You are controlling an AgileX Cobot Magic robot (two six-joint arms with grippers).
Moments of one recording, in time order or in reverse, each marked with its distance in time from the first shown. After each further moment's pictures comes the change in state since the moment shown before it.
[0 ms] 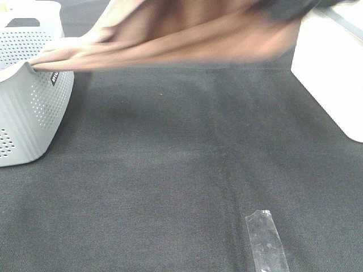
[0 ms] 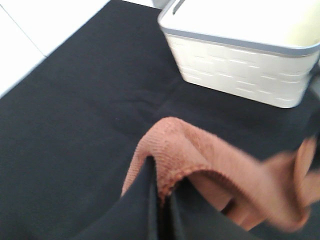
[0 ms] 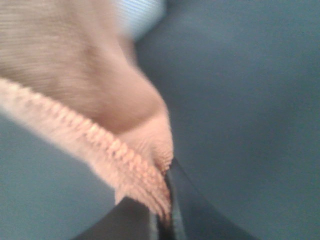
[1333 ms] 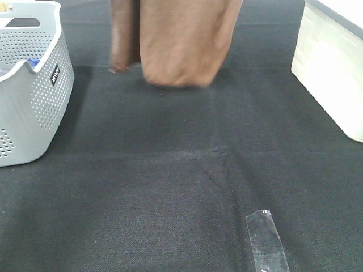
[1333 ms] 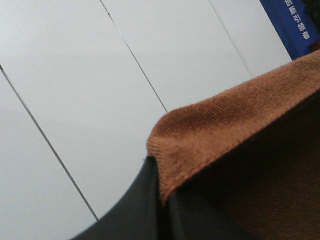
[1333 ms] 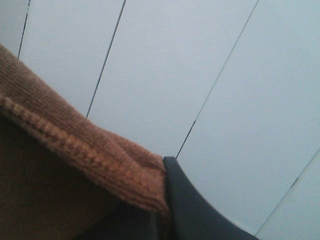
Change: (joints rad) left arm 0.302 0.198 0.000 0.147 -0.987 0.005; right arm 0.000 0.474 -0.891 -0.313 -0.415 0.141
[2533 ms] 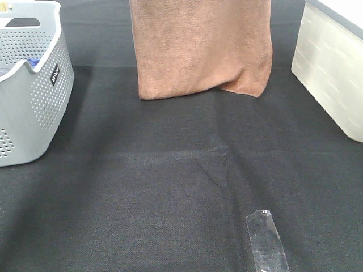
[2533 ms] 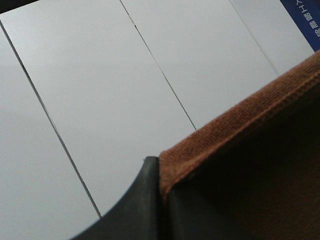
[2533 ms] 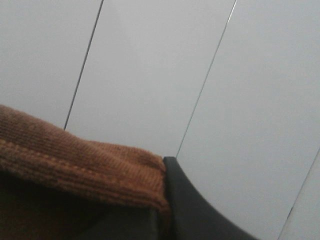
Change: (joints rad) left arm 0.109 0.261 -0.085 0.000 -0.394 -0.009; right arm 0.002 0.196 -0.008 0.052 -0.402 -0.006
